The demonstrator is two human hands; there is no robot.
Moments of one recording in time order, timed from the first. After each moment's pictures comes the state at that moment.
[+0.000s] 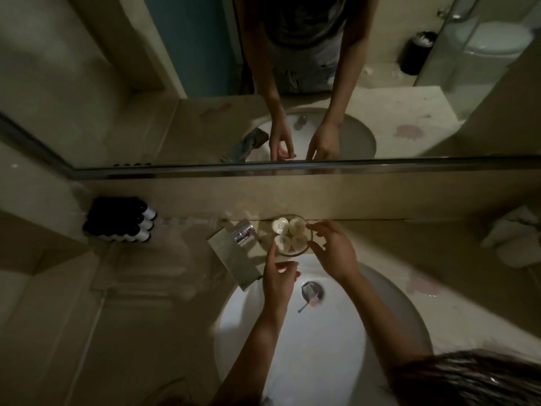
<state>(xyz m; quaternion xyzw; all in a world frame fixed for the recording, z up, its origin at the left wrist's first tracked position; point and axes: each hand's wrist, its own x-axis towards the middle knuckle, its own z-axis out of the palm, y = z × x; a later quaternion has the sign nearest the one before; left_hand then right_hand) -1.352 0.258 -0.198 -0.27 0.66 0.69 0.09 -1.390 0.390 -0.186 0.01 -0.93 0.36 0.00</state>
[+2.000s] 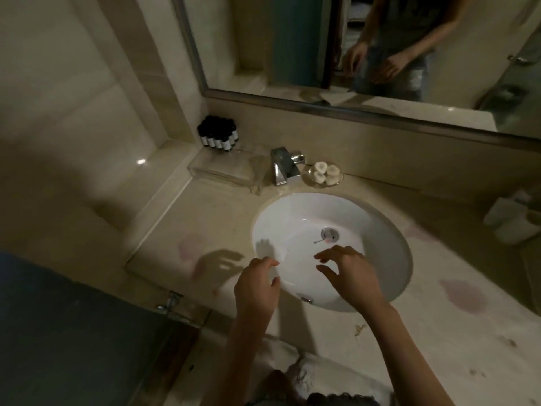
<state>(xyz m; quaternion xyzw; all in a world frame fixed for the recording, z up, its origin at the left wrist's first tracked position) -1.029 0.229 -0.122 -0.18 0.94 0.30 -0.03 -1.105 0.406 -0.121 0.21 -0.95 0.22 -0.03</state>
